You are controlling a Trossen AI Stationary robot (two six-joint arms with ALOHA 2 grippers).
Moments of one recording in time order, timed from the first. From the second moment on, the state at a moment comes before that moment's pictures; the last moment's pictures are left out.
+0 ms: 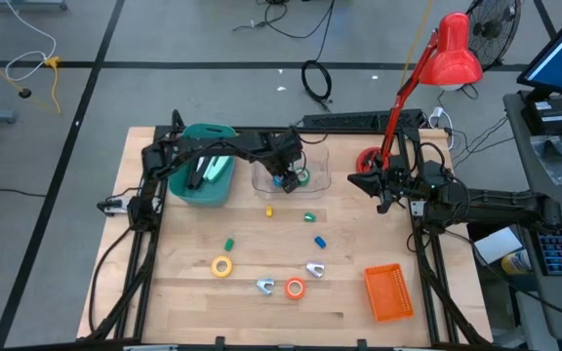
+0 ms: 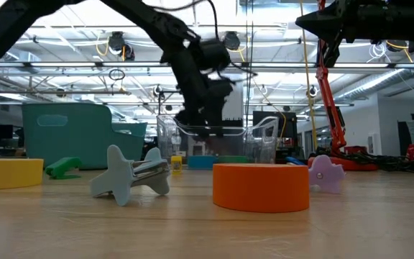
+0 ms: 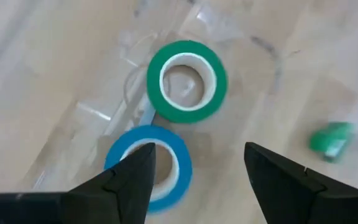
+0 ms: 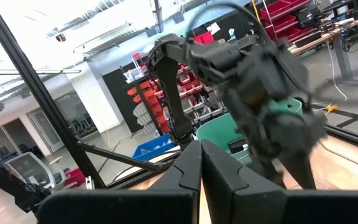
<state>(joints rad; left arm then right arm) 0.35 2.05 1.62 -0.68 0.10 -0.19 -0.23 0.60 0.32 0.42 -0.13 0.46</state>
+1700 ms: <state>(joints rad) -0.48 1.64 1.04 -0.76 0.04 -1.37 -0.23 0.60 0.32 0.42 -0.19 0.48</state>
